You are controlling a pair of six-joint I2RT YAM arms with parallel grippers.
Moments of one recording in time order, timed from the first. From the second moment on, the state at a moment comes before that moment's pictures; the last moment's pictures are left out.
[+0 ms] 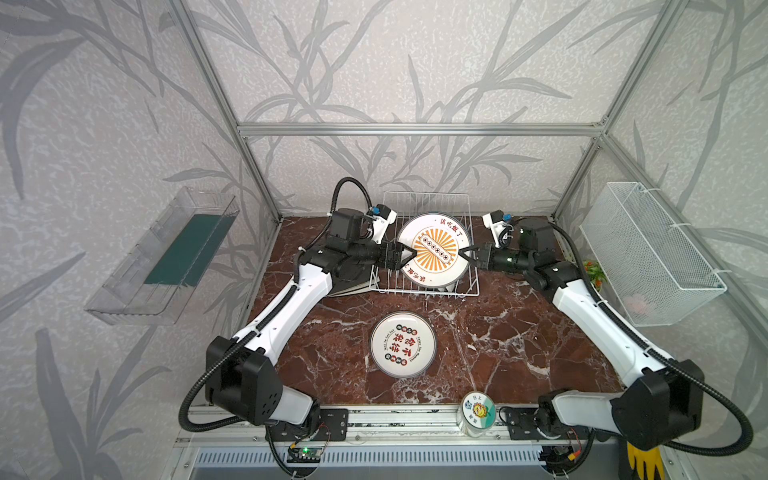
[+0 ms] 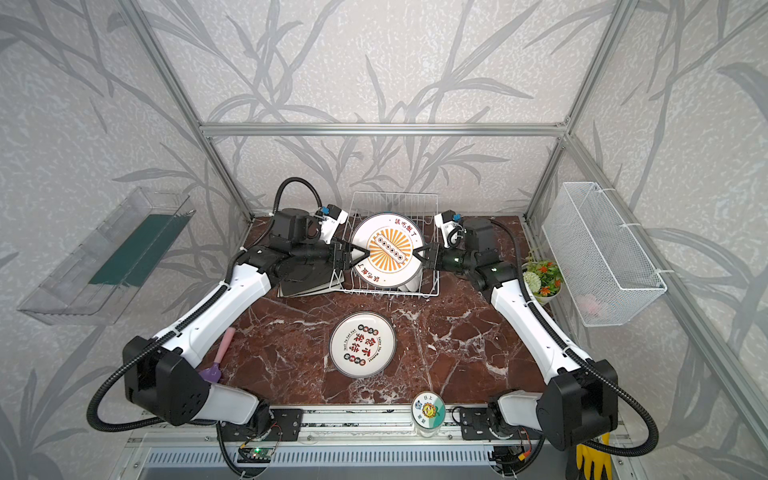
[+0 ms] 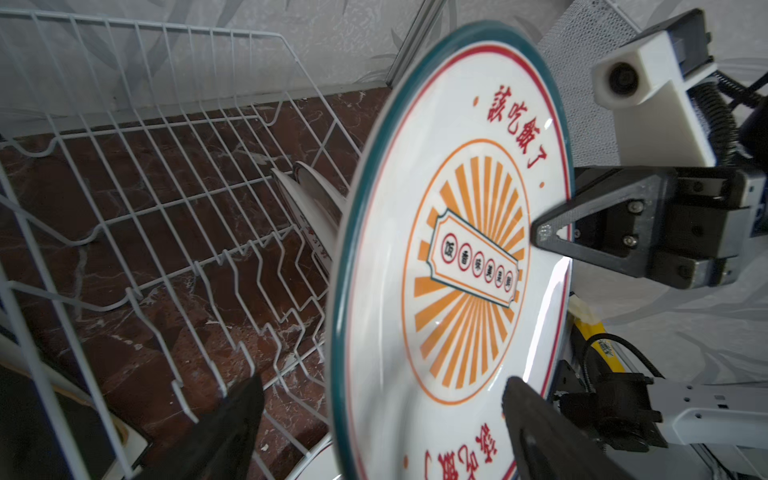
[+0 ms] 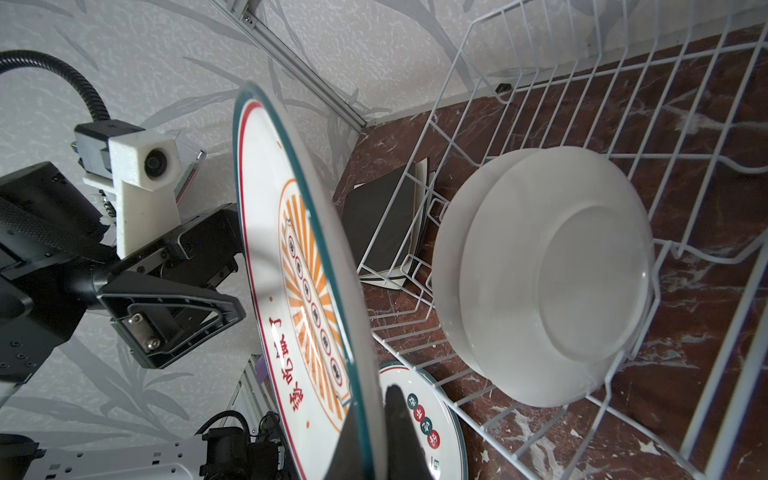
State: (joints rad) left arm -0.37 1.45 1.31 -0.42 0.64 -0.20; right arm 0.28 1.31 1.12 -0.28 -0.68 0.52
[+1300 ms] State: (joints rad) left arm -0.35 1.50 1.31 -0.50 0.80 -0.29; right arm 0.31 1.31 1.10 -0.26 -0.61 0.38
